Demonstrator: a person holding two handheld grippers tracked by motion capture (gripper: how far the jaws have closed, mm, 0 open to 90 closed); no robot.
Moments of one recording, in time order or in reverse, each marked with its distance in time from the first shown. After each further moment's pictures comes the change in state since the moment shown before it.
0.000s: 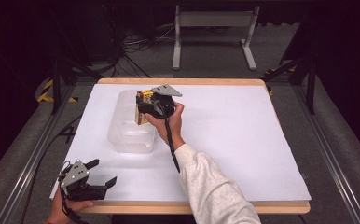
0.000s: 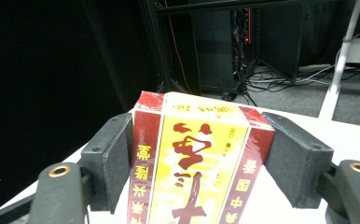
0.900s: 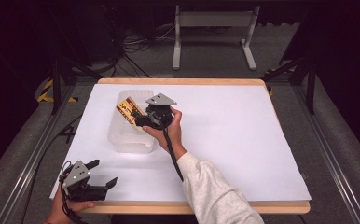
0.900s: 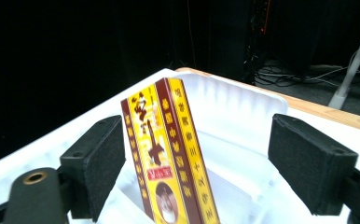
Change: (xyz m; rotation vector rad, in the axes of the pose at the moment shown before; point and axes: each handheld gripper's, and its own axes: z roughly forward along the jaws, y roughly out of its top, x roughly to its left) left arm -0.002 -0.001 0.001 0.018 0.003 0.005; right arm 0.014 -0.019 -0.009 0.077 0.049 -0.115
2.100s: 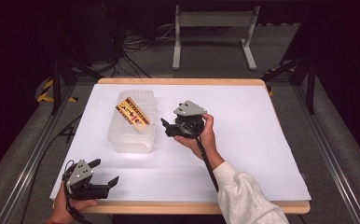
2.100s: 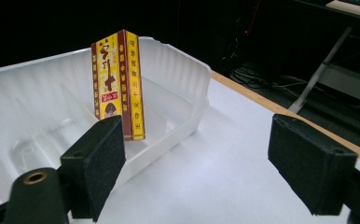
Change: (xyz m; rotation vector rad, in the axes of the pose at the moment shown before) left arm -0.001 0.002 0.006 0.023 0.019 0.008; right arm -0.043 -0.010 -0.087 0.059 -0.048 -0.211
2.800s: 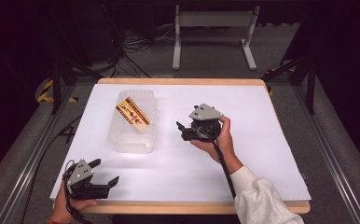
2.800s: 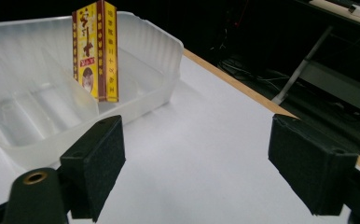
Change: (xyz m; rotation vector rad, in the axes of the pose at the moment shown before) left arm 0.000 0.000 0.001 0.002 0.004 -0.002; right arm -0.025 -0.014 -0.038 0.043 -0.037 -0.070
